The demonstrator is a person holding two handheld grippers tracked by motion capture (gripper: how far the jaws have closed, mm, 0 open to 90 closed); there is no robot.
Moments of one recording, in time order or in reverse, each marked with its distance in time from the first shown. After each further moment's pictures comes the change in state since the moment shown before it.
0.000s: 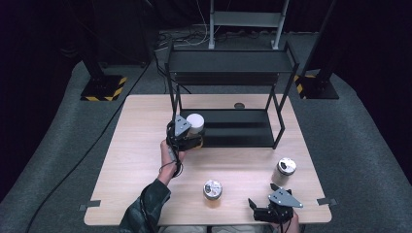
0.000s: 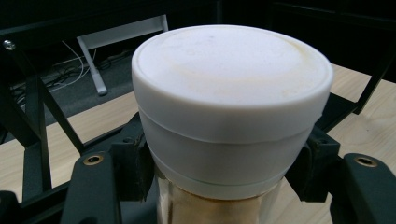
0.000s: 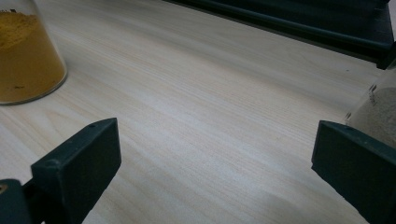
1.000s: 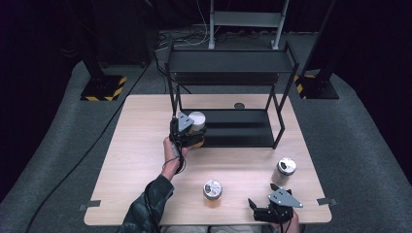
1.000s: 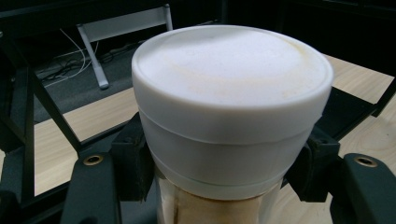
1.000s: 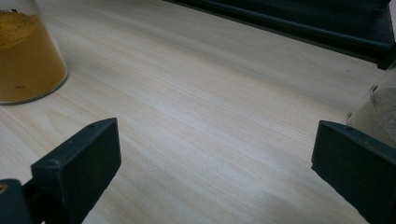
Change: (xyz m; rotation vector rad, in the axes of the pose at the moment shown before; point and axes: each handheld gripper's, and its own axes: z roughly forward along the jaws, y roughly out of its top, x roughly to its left) left arm 0.003 0.002 0.021 0.024 0.015 -0.016; right arm 0.000 0.000 0.000 0.000 0.002 -0.001
